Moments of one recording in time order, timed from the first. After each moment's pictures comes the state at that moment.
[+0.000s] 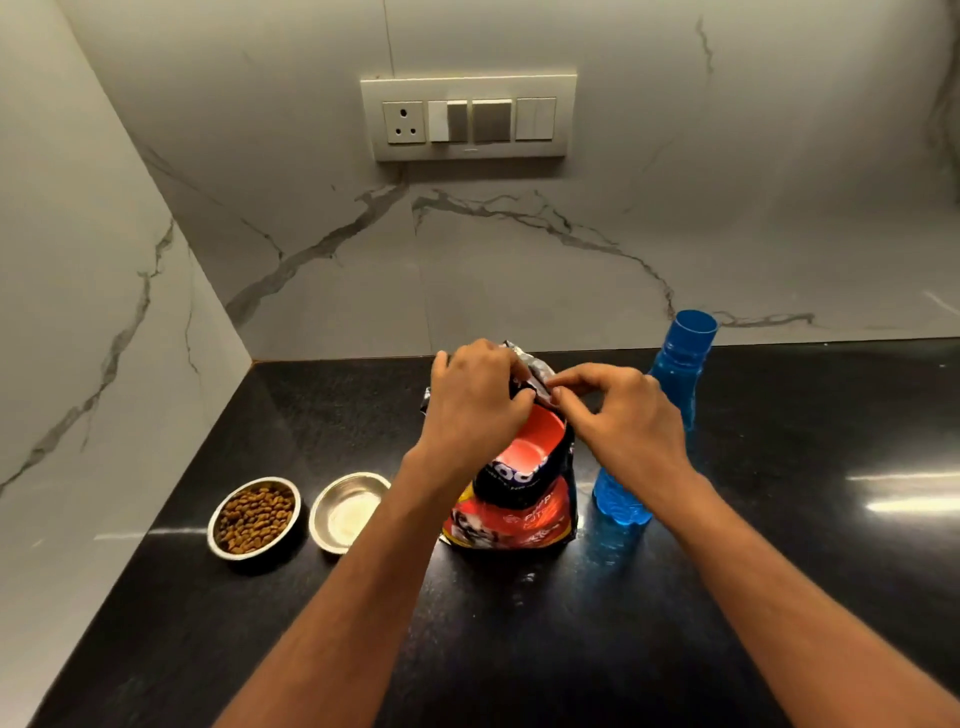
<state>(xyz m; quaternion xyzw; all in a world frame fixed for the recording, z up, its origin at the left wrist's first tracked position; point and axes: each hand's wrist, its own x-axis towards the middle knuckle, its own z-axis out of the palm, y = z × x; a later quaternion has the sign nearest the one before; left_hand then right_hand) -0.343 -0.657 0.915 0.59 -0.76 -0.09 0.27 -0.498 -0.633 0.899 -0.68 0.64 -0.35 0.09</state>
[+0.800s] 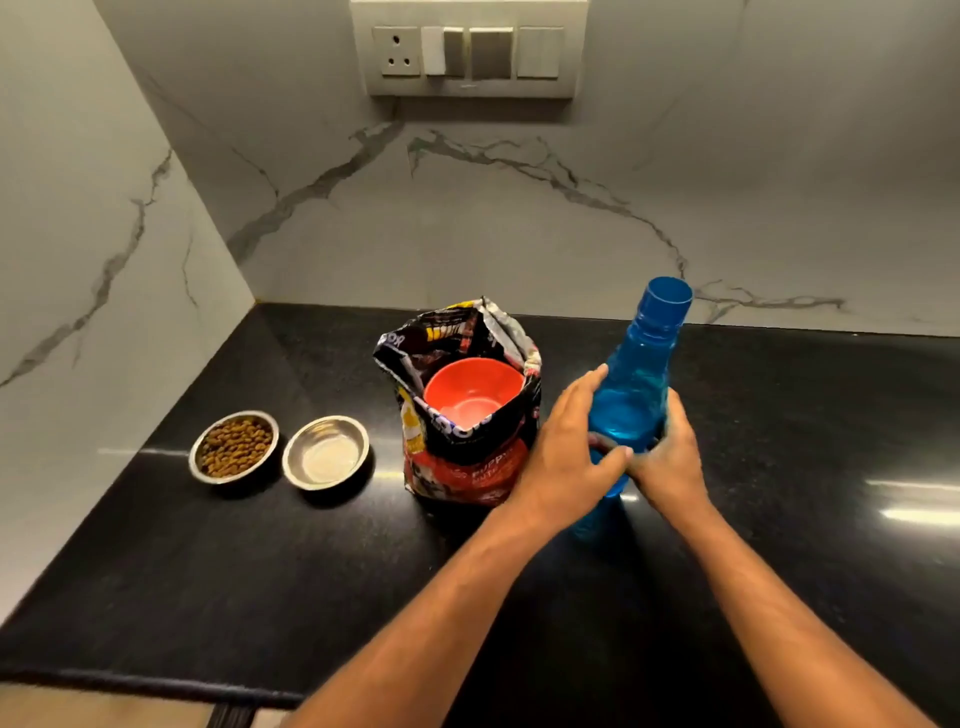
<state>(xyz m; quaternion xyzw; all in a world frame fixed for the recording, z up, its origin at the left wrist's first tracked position) -0.461 -0.615 0.832 0.48 -0.69 -0.37 0.40 -0.605 -0.637 0.793 -0.60 0.54 -0.47 0.35</state>
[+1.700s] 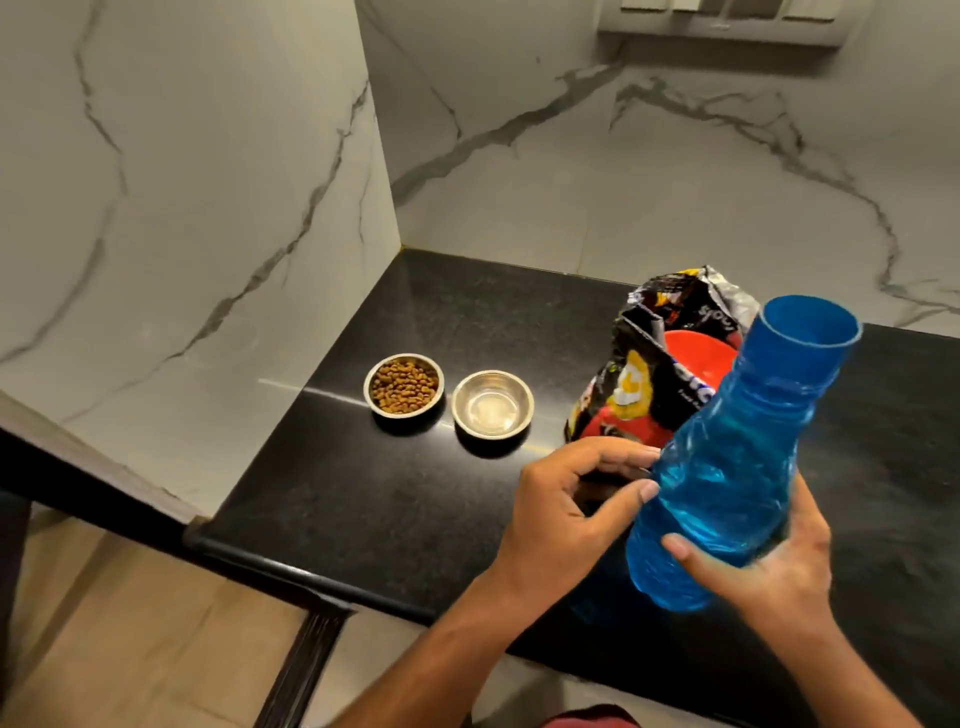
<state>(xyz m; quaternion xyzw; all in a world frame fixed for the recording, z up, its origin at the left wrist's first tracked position) -0.272 -0.505 0.836 0.43 -0.56 -0.41 0.57 -0.451 -0.520 0.830 -0.65 0.46 -0.49 0.35</state>
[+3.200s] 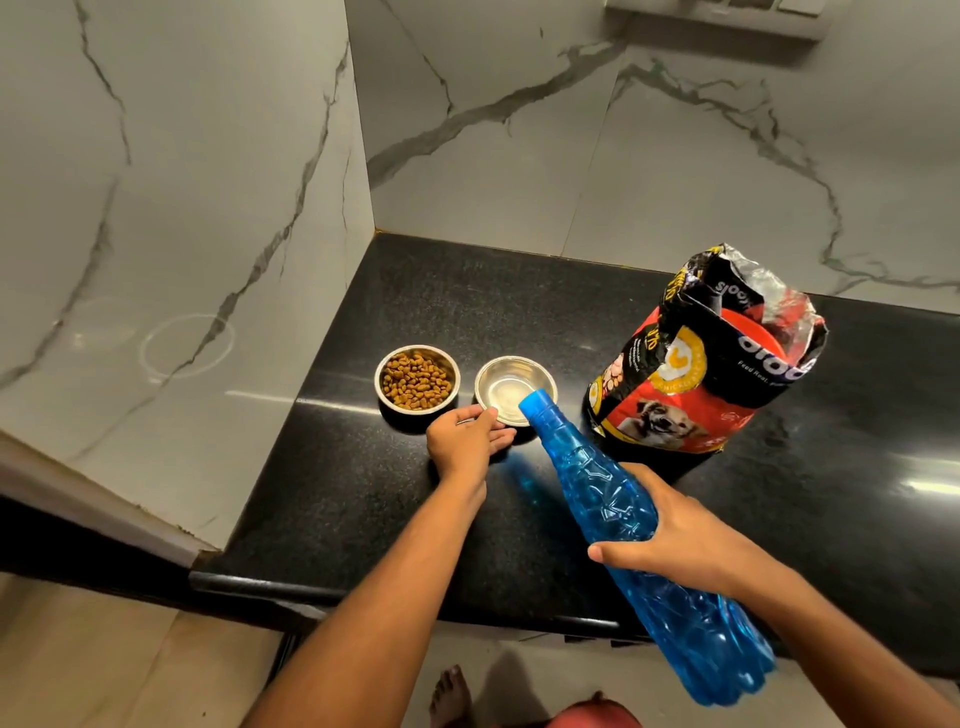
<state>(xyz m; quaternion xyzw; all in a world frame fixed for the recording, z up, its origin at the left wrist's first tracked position) -0.155 -0.592 0.722 0.60 -0.12 -0.55 0.57 -0.364 -0.512 0.806 -0.66 0.63 -0.03 0.42</state>
